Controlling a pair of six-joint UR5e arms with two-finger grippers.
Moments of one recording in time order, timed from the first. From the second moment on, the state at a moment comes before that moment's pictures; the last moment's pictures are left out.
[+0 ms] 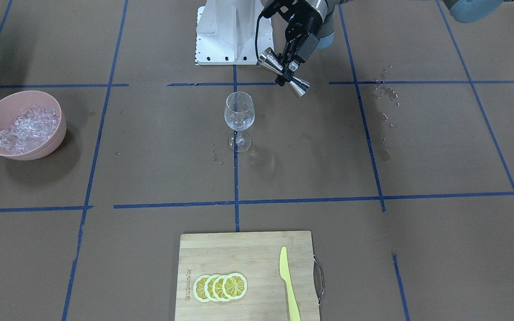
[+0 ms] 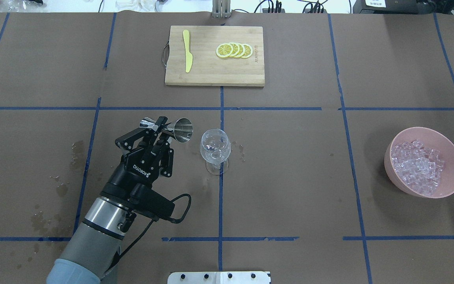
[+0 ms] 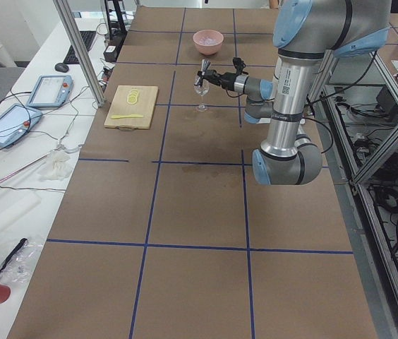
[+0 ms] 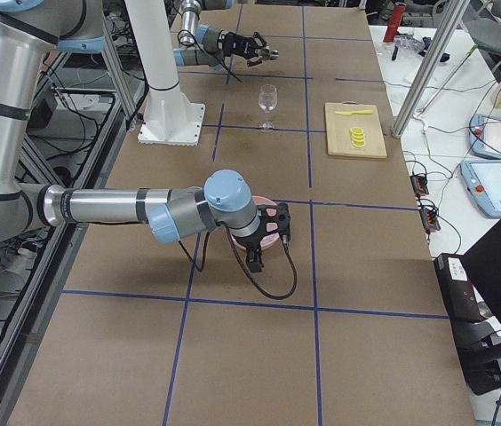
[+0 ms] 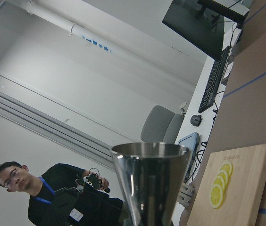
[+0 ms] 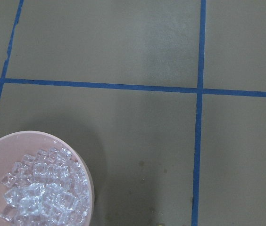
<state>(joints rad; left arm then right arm) -0.11 -1.96 -1.73 -3.18 -0.51 0.72 1.54 -1.89 1.93 -1.22 2.42 0.24</state>
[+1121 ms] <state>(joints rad) -0.11 -1.40 -1.81 -3.62 -0.63 0.05 1.54 -1.89 1.93 -1.22 2.42 0.24</state>
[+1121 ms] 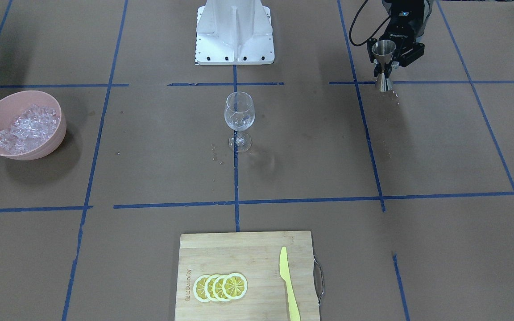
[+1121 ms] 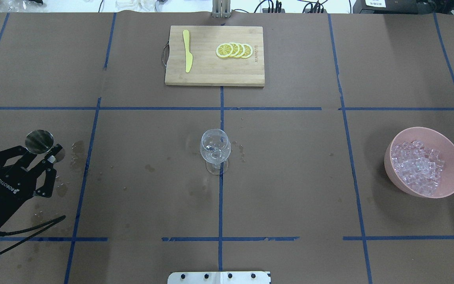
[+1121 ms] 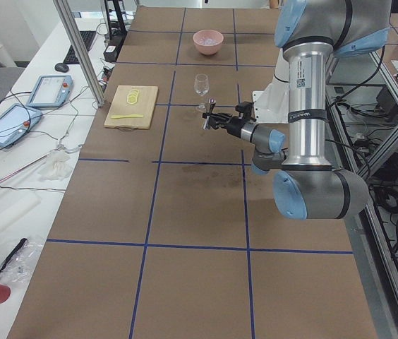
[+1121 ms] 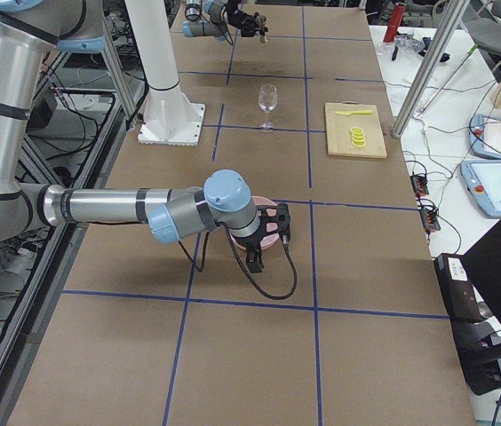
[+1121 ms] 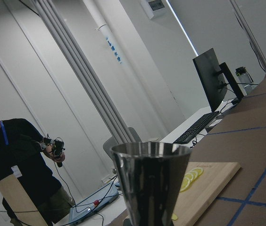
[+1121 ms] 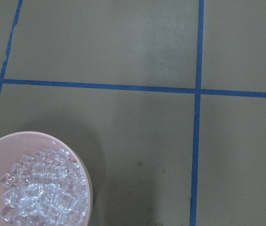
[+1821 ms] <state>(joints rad) -0.11 -1.36 -1.66 -3.60 -0.61 -0.41 1.55 -1.89 1.94 -1.22 2.42 0.23</state>
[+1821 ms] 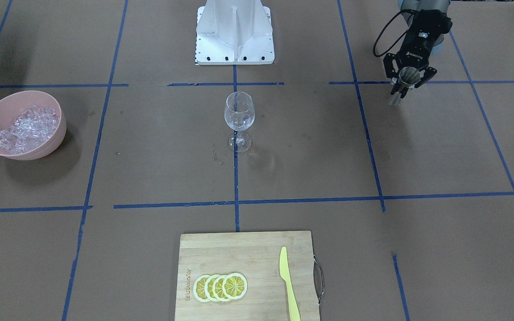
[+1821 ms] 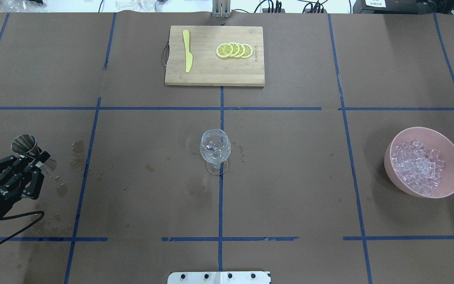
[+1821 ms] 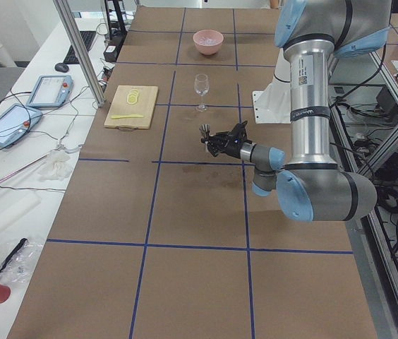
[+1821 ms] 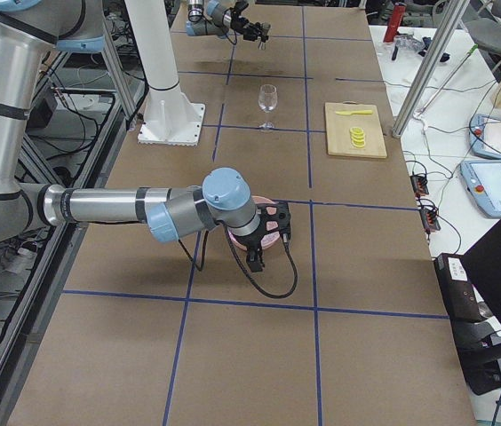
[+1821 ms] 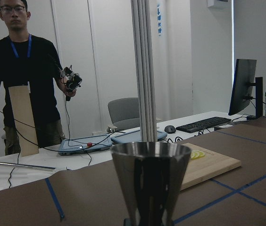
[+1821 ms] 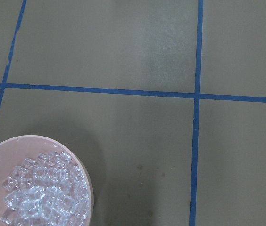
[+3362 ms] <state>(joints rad) -0.13 -1.49 -1.45 -3.44 -0.52 -0.72 1.57 -1.90 1.94 -1.22 2.42 0.23</state>
